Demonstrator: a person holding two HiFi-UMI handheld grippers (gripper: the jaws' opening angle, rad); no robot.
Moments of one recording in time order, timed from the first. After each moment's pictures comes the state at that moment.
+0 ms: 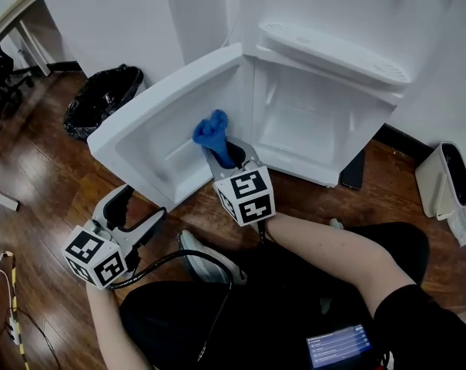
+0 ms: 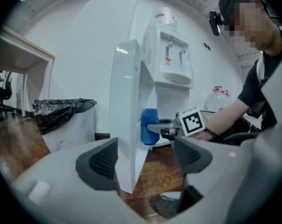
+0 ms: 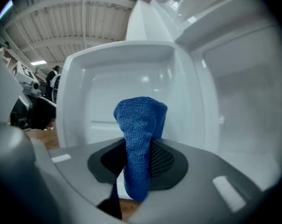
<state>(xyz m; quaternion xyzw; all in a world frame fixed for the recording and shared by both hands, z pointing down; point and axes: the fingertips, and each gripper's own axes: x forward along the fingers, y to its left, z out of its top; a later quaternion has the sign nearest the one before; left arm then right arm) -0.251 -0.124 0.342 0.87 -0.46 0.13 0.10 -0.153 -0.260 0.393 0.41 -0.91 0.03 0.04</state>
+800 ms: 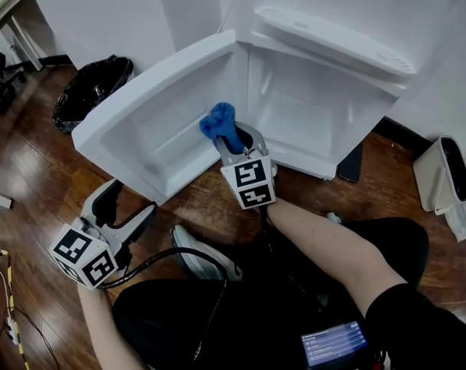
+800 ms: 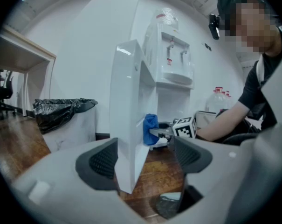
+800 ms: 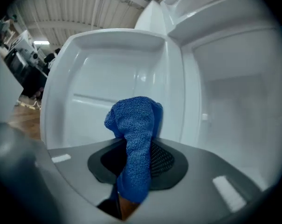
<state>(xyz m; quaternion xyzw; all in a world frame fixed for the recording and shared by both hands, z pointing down) -0.251 -0.126 0.341 0.87 -0.47 0.13 0.10 -0.119 -0.296 0.419 0.47 -0.88 -0.04 0.07</state>
